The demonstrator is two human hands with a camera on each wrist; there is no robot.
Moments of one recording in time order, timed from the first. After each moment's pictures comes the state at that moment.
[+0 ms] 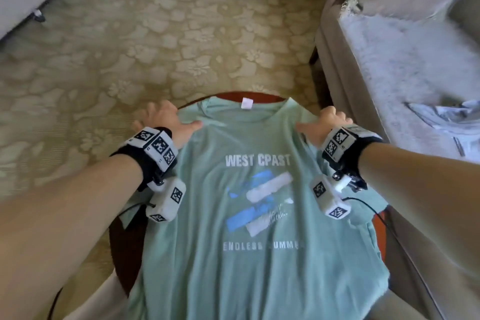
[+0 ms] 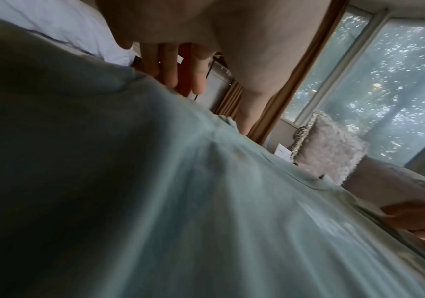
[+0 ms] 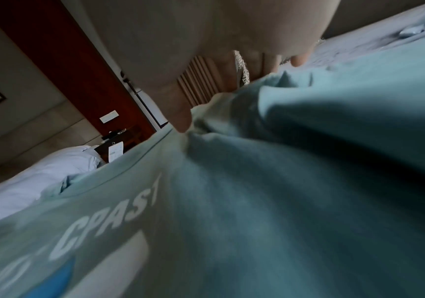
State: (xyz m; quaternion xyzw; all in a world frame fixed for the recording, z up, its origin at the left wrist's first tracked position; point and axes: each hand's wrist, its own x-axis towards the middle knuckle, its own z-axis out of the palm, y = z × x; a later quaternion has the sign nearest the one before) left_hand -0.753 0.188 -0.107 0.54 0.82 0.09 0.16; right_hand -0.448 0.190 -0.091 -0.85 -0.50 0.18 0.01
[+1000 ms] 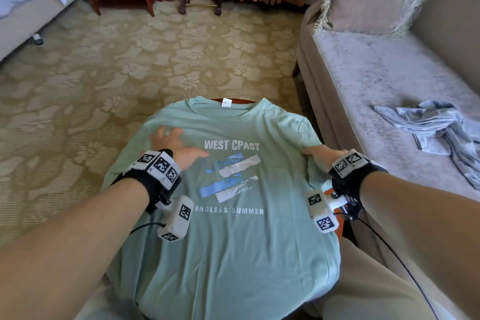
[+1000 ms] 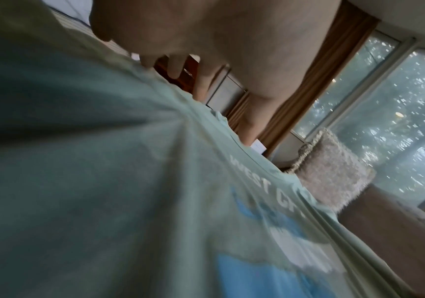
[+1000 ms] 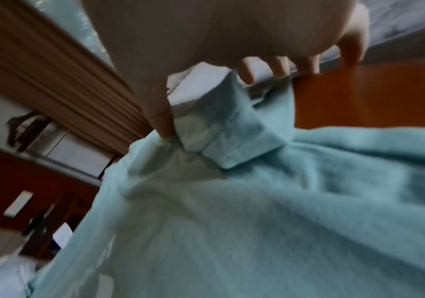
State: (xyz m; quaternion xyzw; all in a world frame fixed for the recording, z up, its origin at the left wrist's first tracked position) left_hand -0.711 0.136 -0.117 0.53 0.80 0.08 0.26; right_hand -0.367 0.127 -0.113 -0.83 -0.32 0.45 0.12
